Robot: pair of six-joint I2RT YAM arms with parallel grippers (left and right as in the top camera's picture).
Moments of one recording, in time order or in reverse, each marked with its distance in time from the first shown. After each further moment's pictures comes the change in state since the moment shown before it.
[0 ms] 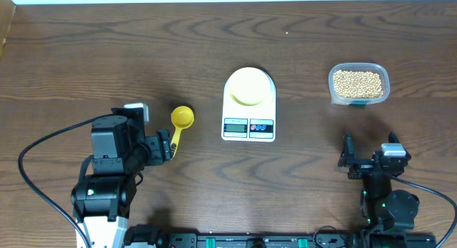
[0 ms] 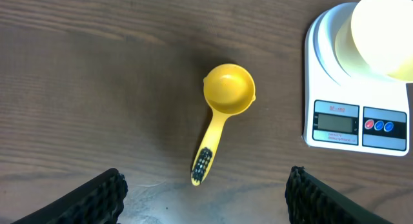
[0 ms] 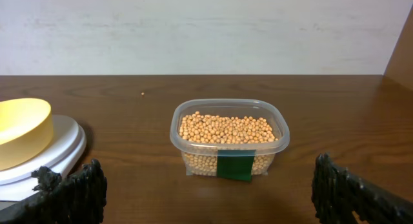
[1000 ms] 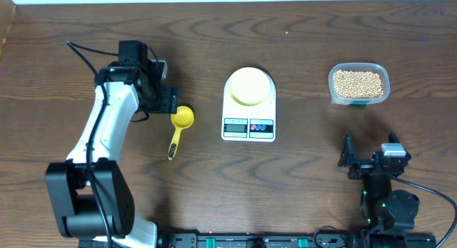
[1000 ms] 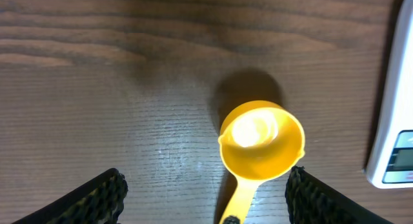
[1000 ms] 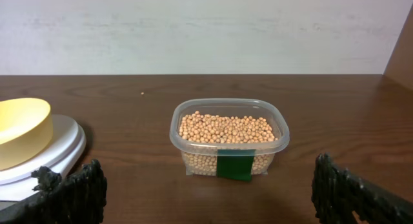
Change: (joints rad) left arm 0.000 0.877 0.484 -0.073 -0.002 0.173; right arm 0.000 0.001 0.000 0.000 0.001 0.000
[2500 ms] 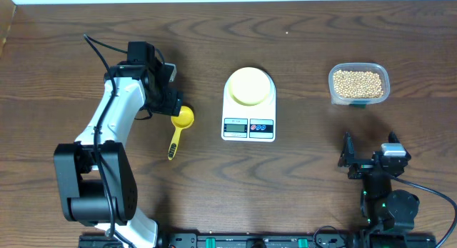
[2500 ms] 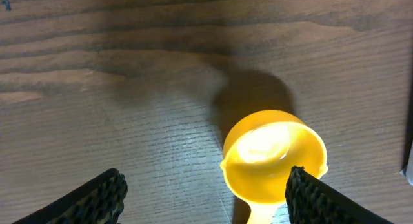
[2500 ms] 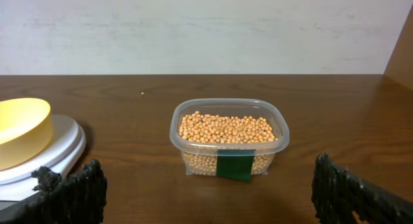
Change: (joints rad) left arm -0.018 0.086 -0.002 0.050 -0.007 0.136; right arm 0.000 0.000 0.000 0.000 0.000 0.000
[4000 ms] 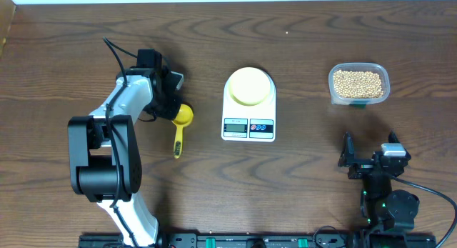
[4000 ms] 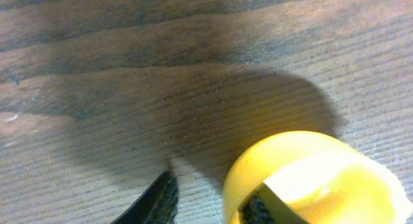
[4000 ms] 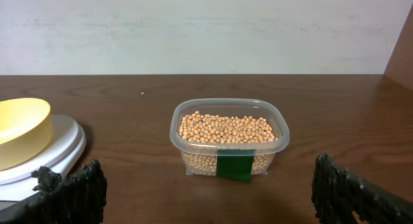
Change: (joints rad) left arm 0.000 0.163 -0.014 0.103 0.000 0.078; right arm 0.000 0.000 0.000 0.000 0.000 0.000
